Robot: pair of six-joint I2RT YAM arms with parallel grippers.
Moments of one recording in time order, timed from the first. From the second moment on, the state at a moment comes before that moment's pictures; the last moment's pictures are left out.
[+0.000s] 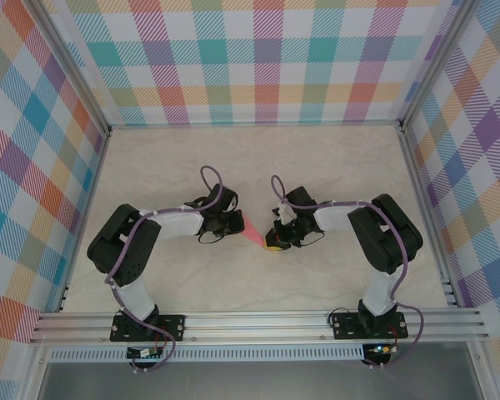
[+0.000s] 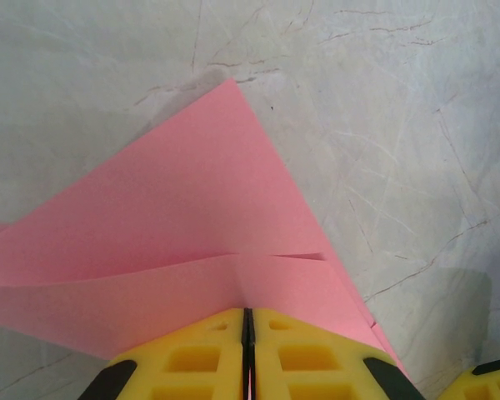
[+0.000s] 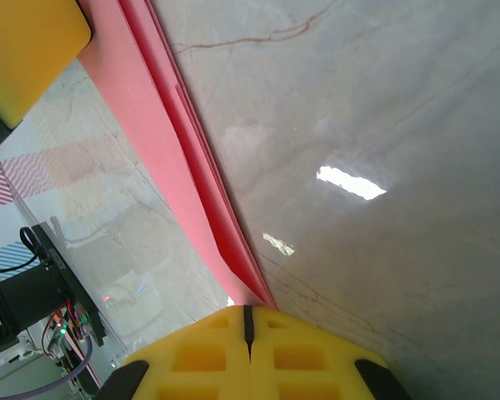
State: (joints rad) left arm -0.58 1.75 0.90 -0.16 0.17 -0.68; right arm 0.56 1.83 0.86 -0.25 -0.74 0.57
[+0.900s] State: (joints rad) left arm -0.35 1.74 0.79 0.00 0.37 -0.74; right arm 0.56 1.83 0.86 -0.25 -0.74 0.57
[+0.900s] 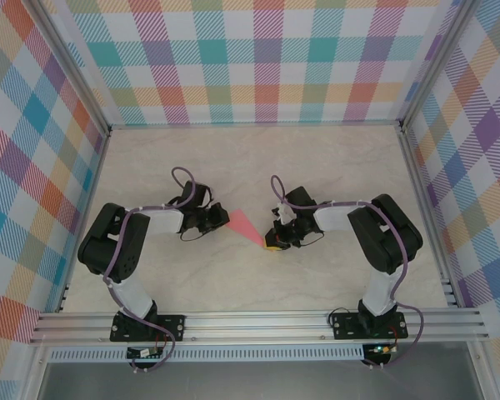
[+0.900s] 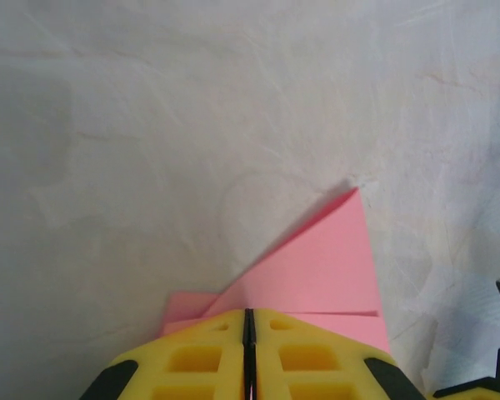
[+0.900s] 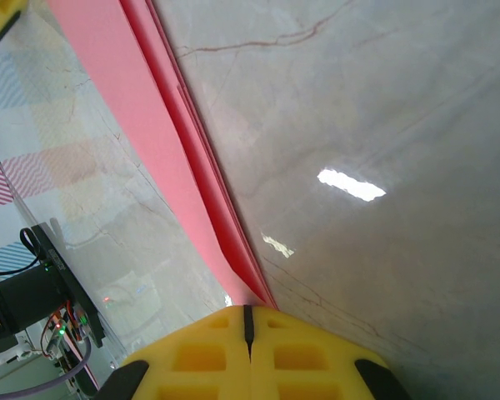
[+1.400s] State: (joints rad) left arm -0.29 1.73 0.82 -0.07 0.30 -0.73; right arm 0.56 1.83 0.86 -0.25 -0.74 0.57
